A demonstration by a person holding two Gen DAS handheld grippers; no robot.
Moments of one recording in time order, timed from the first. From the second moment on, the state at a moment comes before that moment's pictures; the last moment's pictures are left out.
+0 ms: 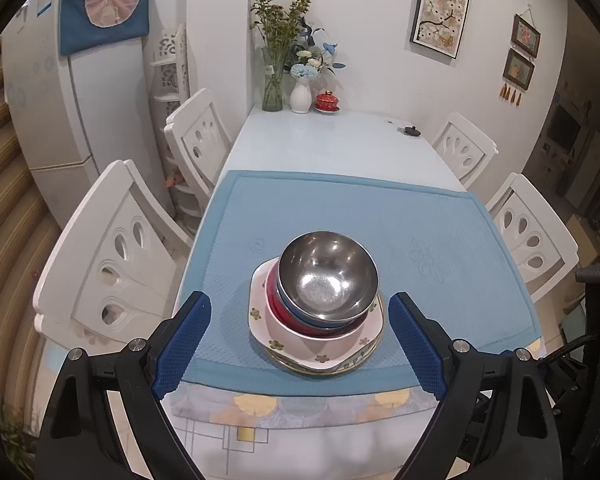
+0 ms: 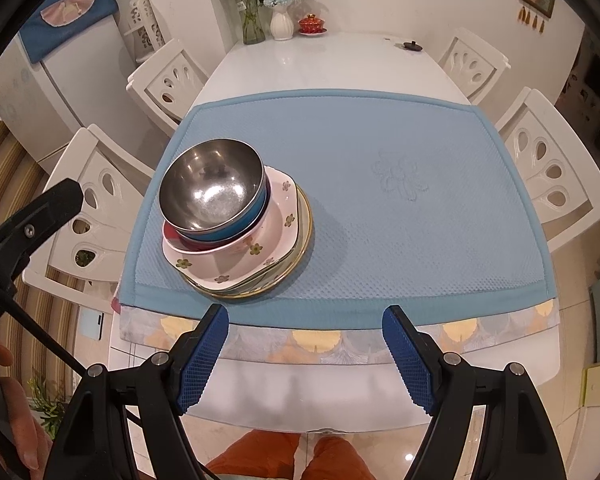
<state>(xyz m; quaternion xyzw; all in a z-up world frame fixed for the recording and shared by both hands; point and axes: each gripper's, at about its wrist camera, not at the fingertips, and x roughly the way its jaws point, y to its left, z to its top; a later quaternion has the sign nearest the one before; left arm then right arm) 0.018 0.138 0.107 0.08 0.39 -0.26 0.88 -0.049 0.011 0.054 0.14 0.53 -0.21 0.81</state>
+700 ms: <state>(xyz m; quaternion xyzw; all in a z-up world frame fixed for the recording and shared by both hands) 0.021 0.144 0.105 0.07 0.39 -0.25 0.88 -0.044 0.017 0.050 0.14 0.54 -0.21 0.80</state>
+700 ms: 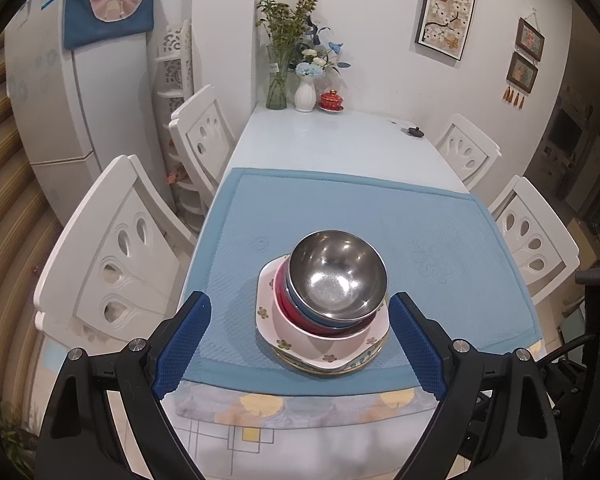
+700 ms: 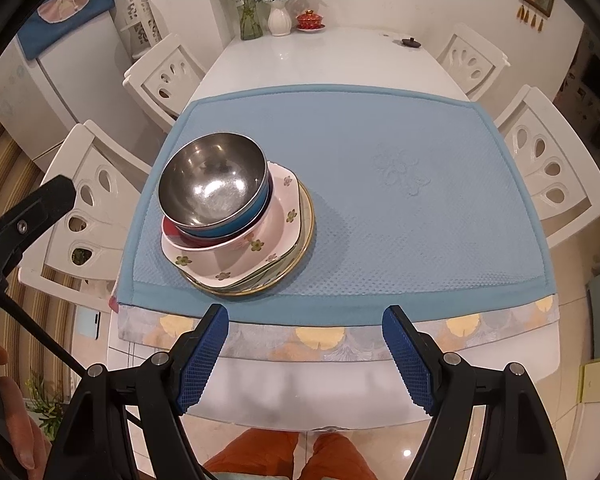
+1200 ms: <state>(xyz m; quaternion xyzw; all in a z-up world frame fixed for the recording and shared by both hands) 0.028 0.153 0.102 0.07 0.39 -0.26 0.88 -0.034 0.022 0.044 0.15 0.54 -0.22 0.80</state>
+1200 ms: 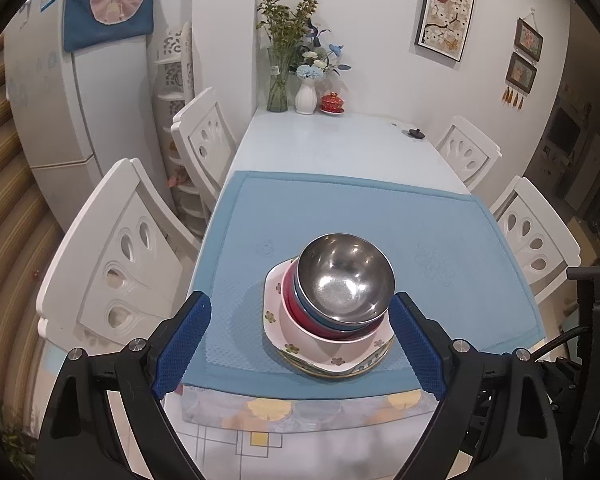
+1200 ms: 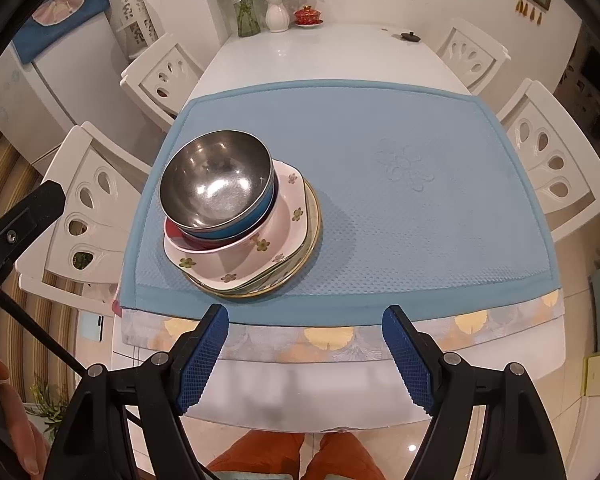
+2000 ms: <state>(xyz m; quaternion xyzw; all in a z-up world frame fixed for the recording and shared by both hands) 0.056 0.149 0.092 0.09 0.39 -0.29 0.87 -0.019 0.016 0.024 0.19 0.54 -0.25 0.78</state>
